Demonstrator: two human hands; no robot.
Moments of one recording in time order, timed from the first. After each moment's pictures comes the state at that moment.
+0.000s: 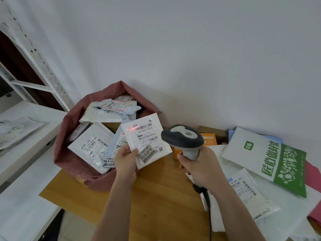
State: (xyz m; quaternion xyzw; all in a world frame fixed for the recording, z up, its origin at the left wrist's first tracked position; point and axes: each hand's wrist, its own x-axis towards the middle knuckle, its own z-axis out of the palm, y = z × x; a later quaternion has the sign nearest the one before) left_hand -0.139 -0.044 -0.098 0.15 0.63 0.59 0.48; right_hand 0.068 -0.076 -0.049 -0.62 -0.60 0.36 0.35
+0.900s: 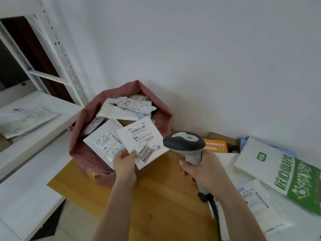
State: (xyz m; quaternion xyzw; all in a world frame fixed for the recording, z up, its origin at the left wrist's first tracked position) left_hand -0.187 -0.053 -0.111 0.09 0.61 0.65 0.44; right_hand 0.028 -0.087 -0.024 -0.61 -0.63 0.39 0.27
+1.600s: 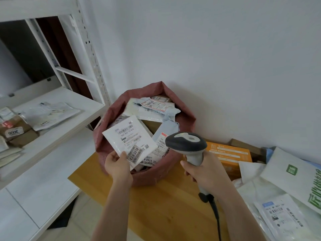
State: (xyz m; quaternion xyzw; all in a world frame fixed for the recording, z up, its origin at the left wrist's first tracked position) left_hand -0.279 -0.063 -0.118 -0.01 0.64 0.71 0.29; right_hand -0.048 -0.075 -0.033 -0.59 -0.66 0.39 0.27
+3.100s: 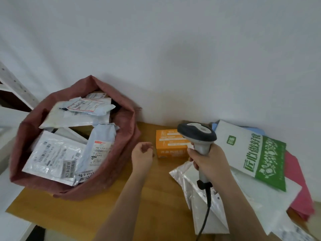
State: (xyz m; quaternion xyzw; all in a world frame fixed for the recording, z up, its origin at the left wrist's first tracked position) left_hand -0.043 0.012 -0.143 0.37 0.69 0.46 0.43; right_hand 0.141 -0.039 -0.066 -0.69 -0.48 0.39 0.37
